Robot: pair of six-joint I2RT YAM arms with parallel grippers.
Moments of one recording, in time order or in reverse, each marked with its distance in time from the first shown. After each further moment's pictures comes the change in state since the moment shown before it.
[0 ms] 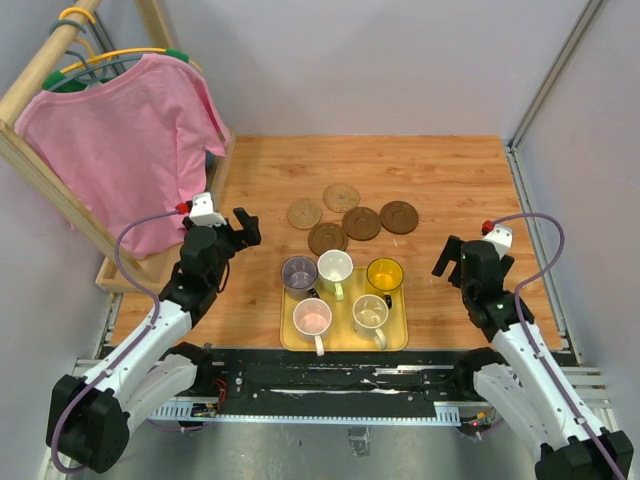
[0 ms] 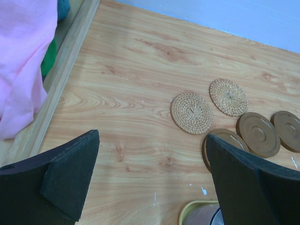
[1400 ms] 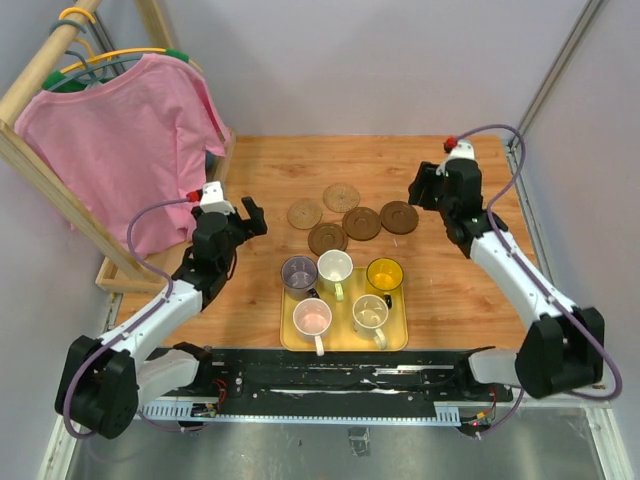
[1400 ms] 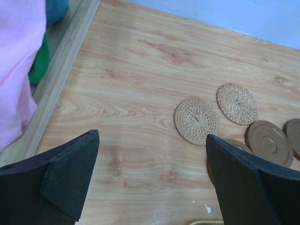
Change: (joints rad) left arm 0.003 0.182 0.060 0.084 -0.026 0.006; right arm 0.000 0.570 0.447 0.333 -0.298 -0.143
